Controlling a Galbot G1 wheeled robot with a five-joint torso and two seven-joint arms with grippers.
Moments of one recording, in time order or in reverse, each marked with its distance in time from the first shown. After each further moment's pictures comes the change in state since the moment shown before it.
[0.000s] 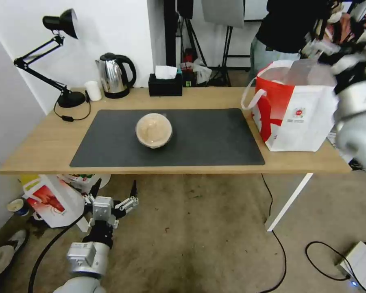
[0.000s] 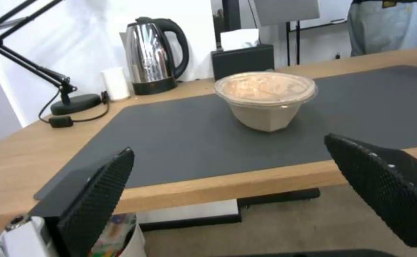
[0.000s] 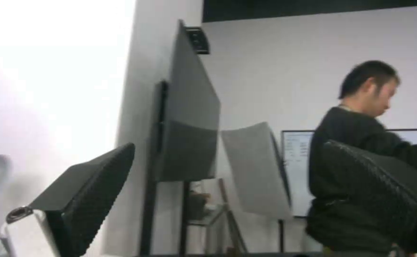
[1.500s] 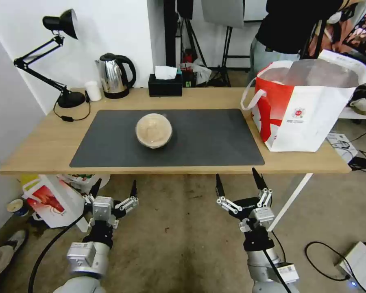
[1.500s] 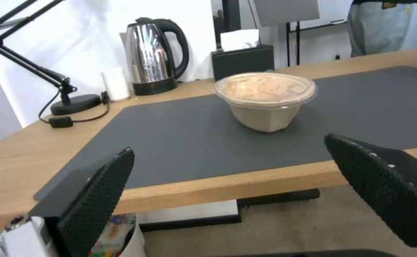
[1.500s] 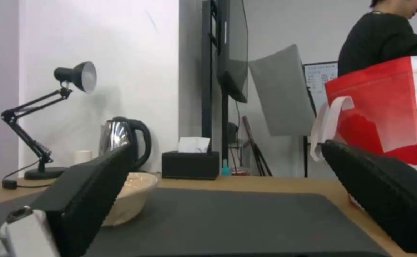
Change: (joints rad) left arm 0.000 0.000 0.000 0.000 0.000 0.000 0.000; right arm -0.713 0.590 -0.187 -0.017 -0.784 0.338 -0.062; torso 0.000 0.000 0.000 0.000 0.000
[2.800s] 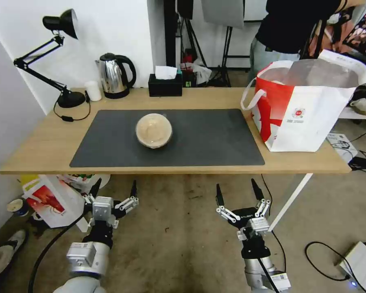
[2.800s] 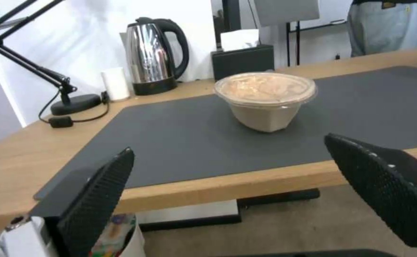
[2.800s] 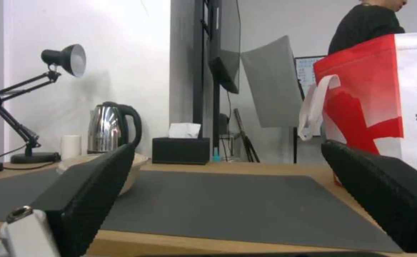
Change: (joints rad) left arm 0.000 0.000 0.000 0.000 0.000 0.000 0.000; right arm -0.015 0.029 0.007 -0.080 -0.037 0.058 0.021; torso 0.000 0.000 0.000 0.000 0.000
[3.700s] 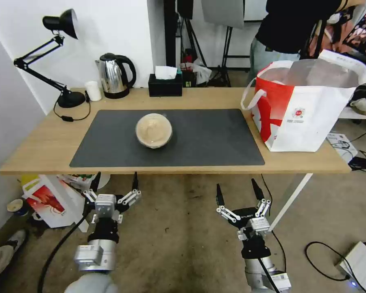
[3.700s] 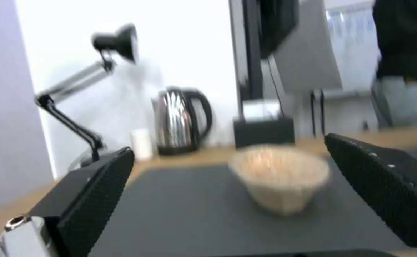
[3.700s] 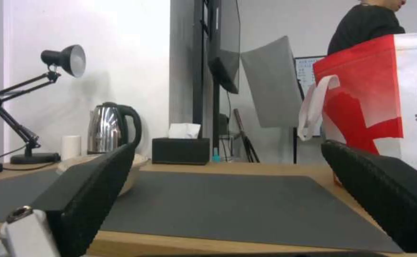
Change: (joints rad) left arm -0.064 -0.045 0.128 0.062 0.122 -0.268 -0.181; right arm 0.000 0.000 0.000 0.001 0.002 0.000 0.000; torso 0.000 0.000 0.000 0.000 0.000
